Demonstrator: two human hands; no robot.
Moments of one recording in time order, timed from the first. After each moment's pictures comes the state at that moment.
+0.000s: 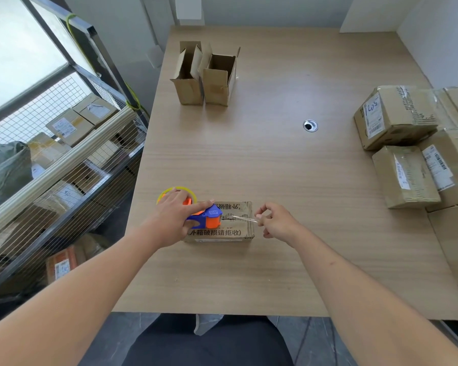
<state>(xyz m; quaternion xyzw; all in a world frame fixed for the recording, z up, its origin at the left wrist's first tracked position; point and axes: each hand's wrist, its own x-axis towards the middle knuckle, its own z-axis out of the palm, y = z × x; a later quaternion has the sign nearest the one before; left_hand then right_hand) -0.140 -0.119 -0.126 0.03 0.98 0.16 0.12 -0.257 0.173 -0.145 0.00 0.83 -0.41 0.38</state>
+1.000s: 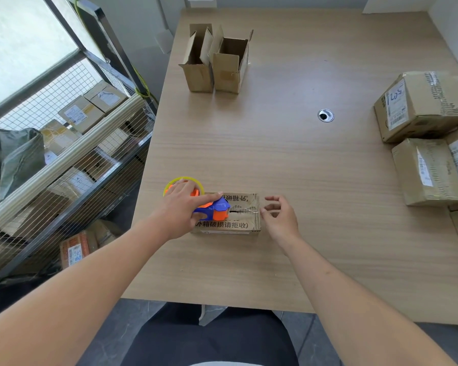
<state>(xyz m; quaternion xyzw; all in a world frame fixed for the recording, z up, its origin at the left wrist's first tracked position) -0.141 -0.107 -0.120 0.01 0.98 0.15 0.11 -0.230 0.158 -0.179 0.07 0.82 -0.53 0.21</state>
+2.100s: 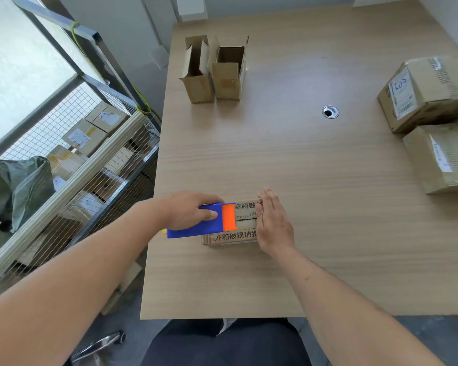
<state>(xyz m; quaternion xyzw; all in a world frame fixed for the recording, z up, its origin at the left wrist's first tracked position) -0.181 -0.139 -0.037 -0.02 0.89 0.20 0.40 -0.205 0.100 -0.191 -0.11 0.92 -0.35 0.11</state>
